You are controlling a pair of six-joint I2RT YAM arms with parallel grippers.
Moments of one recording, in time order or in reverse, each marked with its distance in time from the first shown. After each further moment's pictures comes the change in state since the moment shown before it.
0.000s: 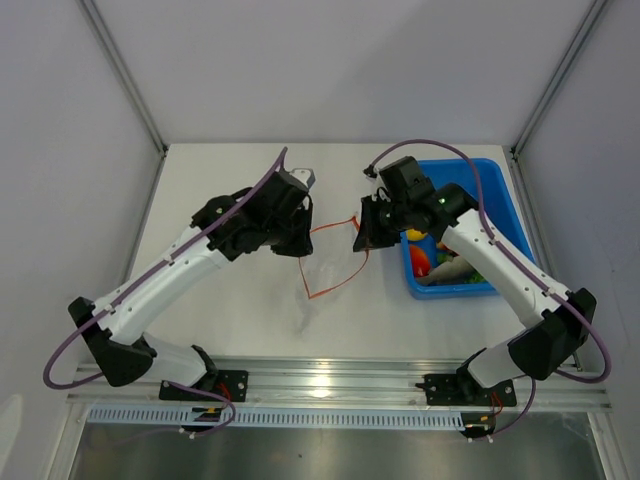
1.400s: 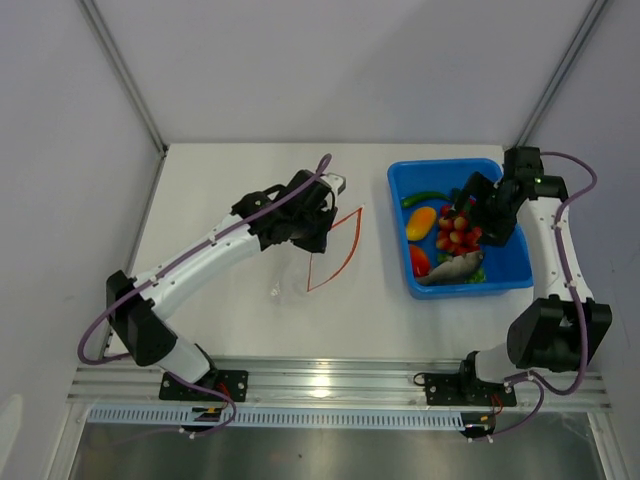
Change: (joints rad) left arm 0.033 0.158 -0.032 0.171 0.012 0.303; right arm -0.706 -0.027 -0.070 -0.133 0.098 -0.004
